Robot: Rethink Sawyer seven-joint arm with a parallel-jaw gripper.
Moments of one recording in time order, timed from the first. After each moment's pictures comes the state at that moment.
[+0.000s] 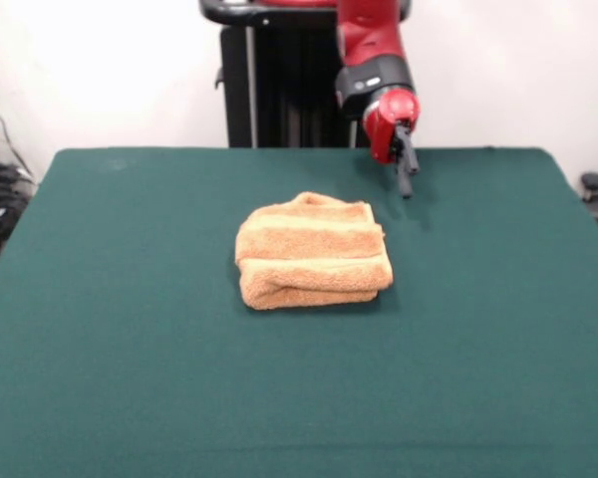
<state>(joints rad) 1.02 0.58 -0.87 2.03 0.45 -1.44 1.65</state>
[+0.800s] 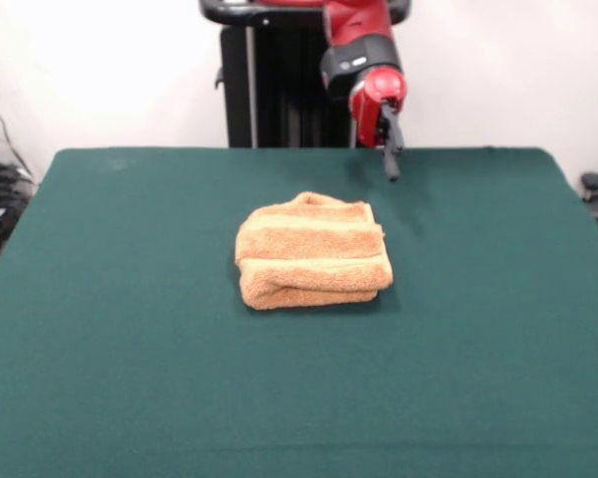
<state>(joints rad) 0.93 0.56 -0.91 2.08 0.42 -1.54 1.65</state>
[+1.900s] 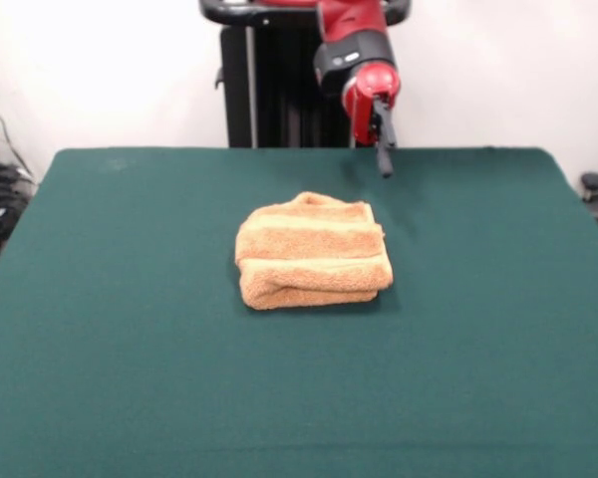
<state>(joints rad) 0.89 0.54 -0.91 2.09 0.41 -1.57 1.65</state>
